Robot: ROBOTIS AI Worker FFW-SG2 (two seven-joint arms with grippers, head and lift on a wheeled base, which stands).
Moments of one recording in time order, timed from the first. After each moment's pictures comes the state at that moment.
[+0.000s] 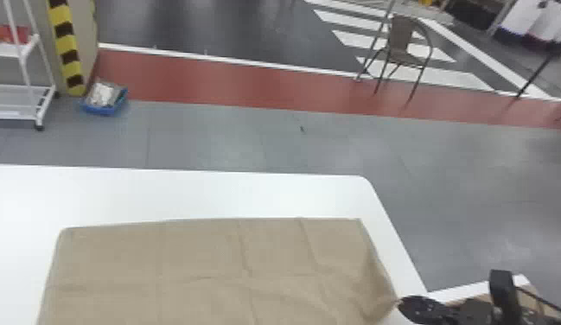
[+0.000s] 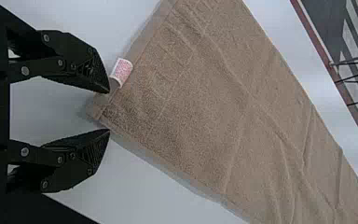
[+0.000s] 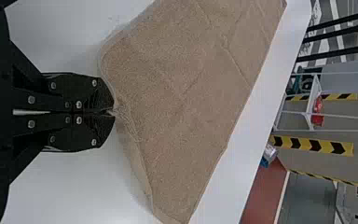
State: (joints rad) left arm 0.55 0.41 0.01 -1.77 -0.30 0.18 -0.69; right arm 0.31 -0.35 -0.73 -1.38 0.23 -0.06 1.34
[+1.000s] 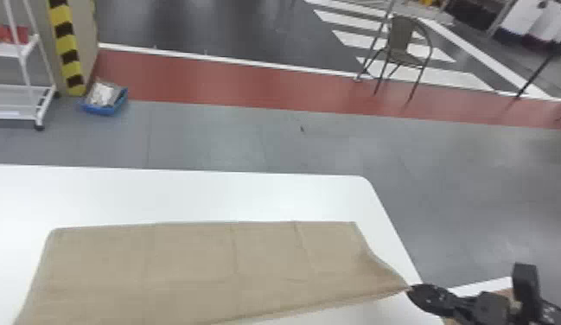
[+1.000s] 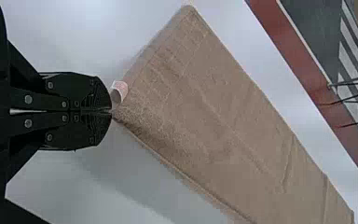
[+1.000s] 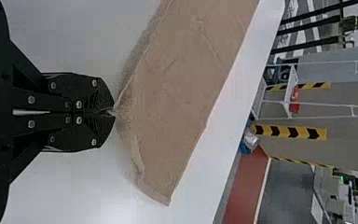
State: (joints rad) left arm 0.62 0.42 0.15 -2.01 -0.32 0.32 -0.76; right arm 0.32 -0.31 -0.79 -1.47 0.16 0.02 1.36
